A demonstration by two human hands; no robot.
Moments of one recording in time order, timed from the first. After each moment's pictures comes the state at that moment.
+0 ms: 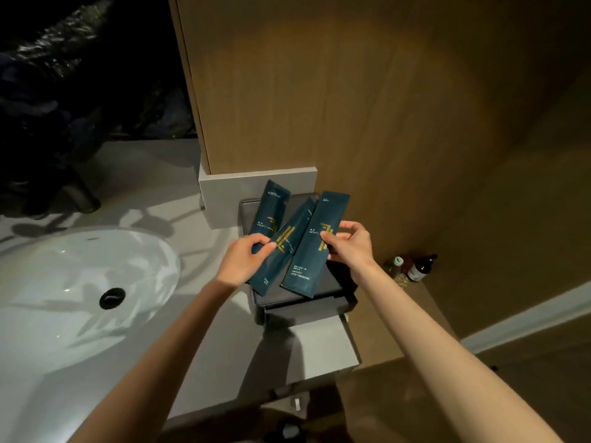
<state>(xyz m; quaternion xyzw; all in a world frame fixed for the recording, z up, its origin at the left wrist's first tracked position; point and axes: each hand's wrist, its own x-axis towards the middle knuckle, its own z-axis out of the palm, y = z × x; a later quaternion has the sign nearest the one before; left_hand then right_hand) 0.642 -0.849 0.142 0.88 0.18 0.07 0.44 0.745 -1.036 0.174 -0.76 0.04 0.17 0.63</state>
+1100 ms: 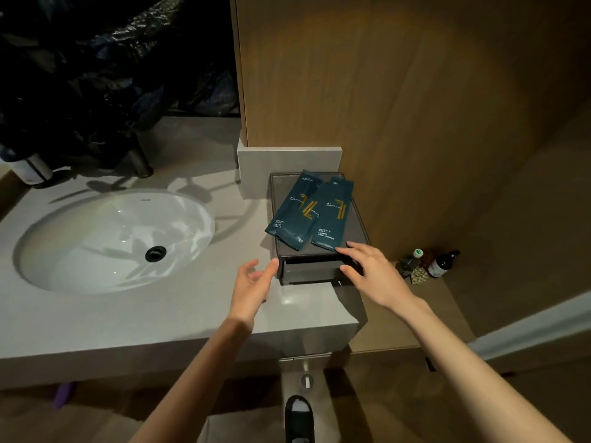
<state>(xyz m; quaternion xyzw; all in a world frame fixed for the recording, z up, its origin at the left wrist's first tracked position) 0.509 -0.934 0.128 0.58 0.42 0.12 0.68 0.658 -1.118 0.155 -0.91 -0.37 0.11 0.19</state>
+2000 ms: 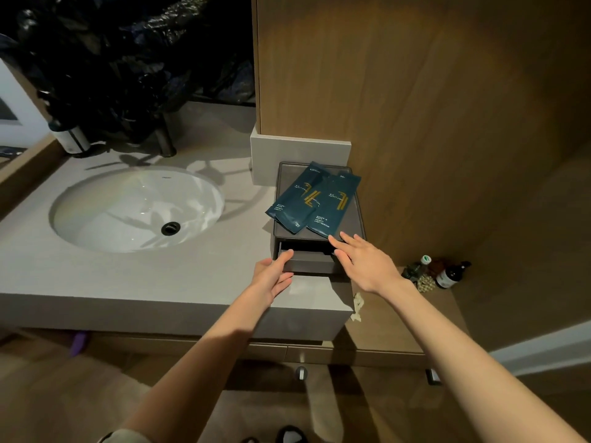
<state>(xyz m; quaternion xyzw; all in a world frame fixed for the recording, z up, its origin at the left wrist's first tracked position) 0.543 -0.969 0.105 0.41 0.48 0.08 0.77 0.669 -1.124 0.162 -0.89 -0.43 0.15 0.06</state>
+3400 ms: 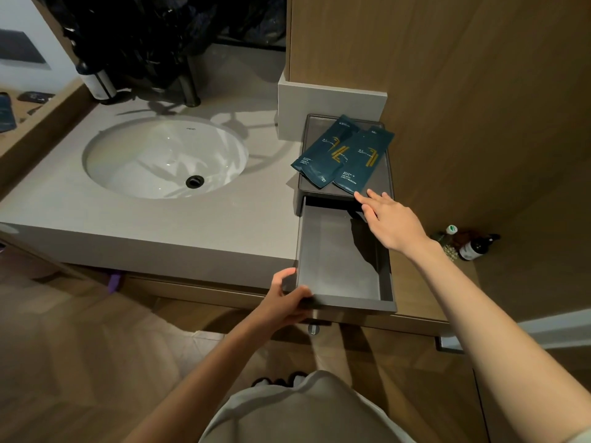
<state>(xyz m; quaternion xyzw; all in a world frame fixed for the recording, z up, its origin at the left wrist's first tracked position) 0.421 -1.041 0.106 0.54 0.39 -0.06 0.75 0.669 -1.122 0.155 -0.89 -0.44 0.11 0.06</state>
